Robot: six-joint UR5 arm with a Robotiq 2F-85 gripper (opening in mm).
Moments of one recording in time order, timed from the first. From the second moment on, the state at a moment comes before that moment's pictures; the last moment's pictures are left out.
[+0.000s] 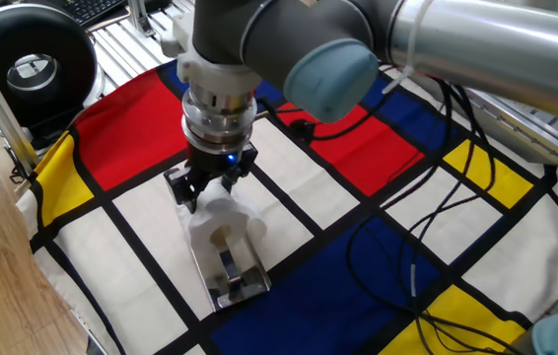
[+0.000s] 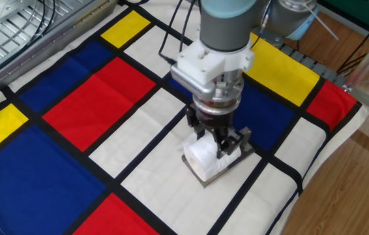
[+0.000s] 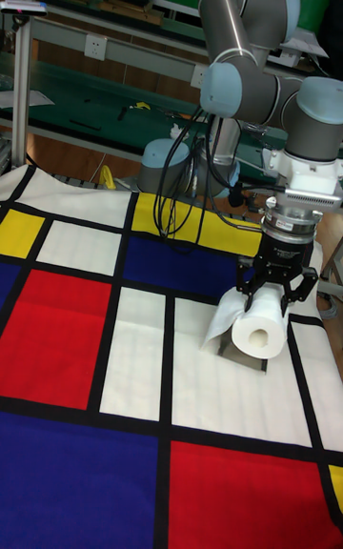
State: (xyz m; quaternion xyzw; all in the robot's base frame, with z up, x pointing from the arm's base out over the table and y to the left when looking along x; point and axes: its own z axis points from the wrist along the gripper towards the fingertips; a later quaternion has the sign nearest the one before) arm 0.510 0.209 0.107 0.06 0.99 0.07 0.06
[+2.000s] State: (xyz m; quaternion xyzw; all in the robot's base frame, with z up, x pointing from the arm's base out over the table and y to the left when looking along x) arm 0.548 0.215 0.104 0.05 0.99 0.08 0.06
